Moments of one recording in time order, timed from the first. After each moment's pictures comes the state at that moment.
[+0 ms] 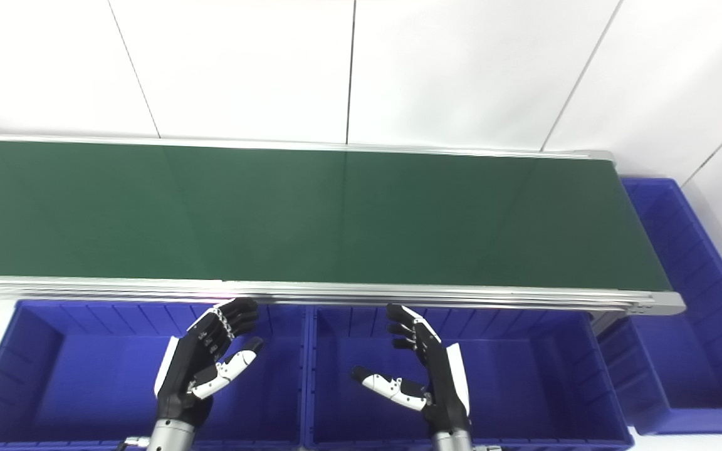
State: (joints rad) left arm 0.17 -0.10 -0.06 0.29 -0.04 -0.43 -0.13; right arm 0.17 0.00 0.11 0.22 -0.23 -0.39 -0.10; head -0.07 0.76
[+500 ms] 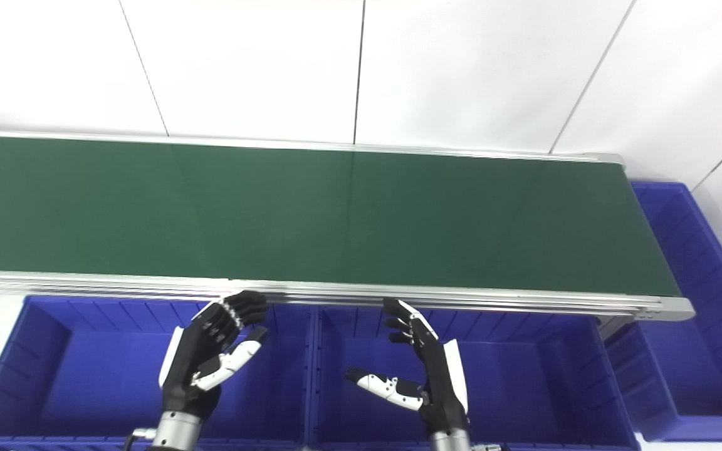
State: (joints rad) left arm 0.18 -0.14 0.01 0.26 -0.12 -0.43 -0.22; right arm 0.19 0.00 0.14 0.17 -0.27 -0.39 -0.11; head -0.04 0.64
